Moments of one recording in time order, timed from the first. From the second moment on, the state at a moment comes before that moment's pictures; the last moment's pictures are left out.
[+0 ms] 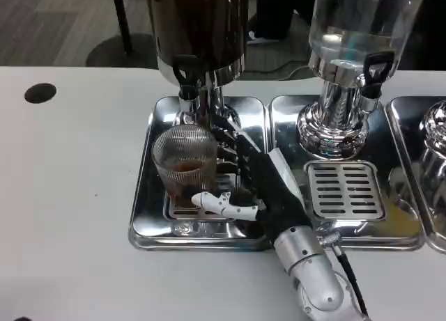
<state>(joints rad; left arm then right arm) 0.84 0.38 0.57 -0.22 0.40 -0.69 0.04 -0.41 0.10 0.16 0.92 -0.23 -0.57 -0.10</state>
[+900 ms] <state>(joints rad) 0.81 0.39 0.57 -0.23 0.40 -0.66 0.03 -0.43 0.11 0.16 0.98 -0.23 -0.58 -0.14</state>
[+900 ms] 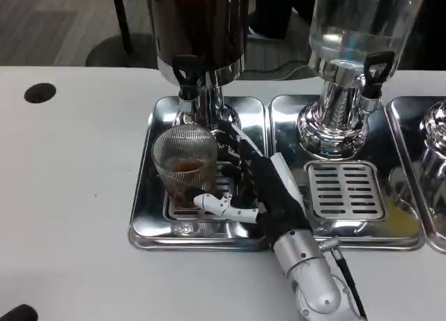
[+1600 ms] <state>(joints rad) 0.81 0.39 0.57 -0.23 0.40 -0.66 0.03 -0.47 0.11 0.17 1.01 -0.24 -0.57 -0.15</state>
